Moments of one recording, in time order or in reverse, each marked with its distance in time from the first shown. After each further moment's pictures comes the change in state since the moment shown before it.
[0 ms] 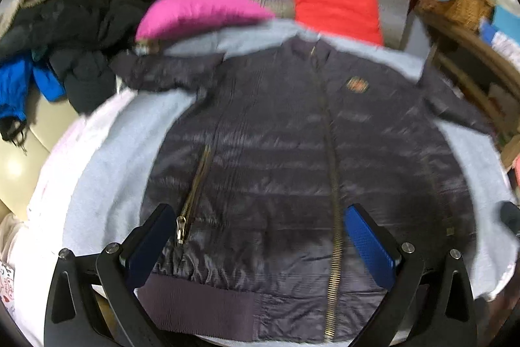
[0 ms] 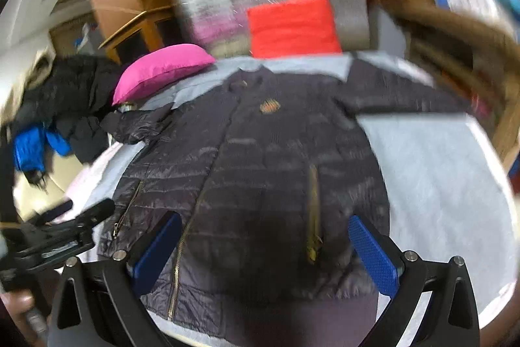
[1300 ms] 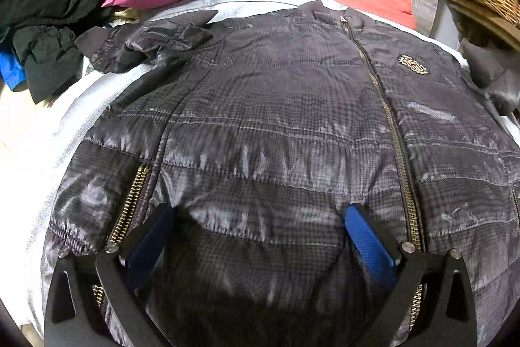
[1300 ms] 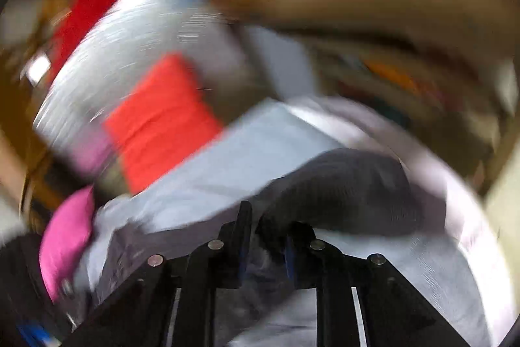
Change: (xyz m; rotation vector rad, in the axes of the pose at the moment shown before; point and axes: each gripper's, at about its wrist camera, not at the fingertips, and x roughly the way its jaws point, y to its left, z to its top) left arm 0.153 -0.013 0.021 -0.039 0.008 0.024; right arm 0.114 -0.175 0.314 0.214 -0.244 -0.155
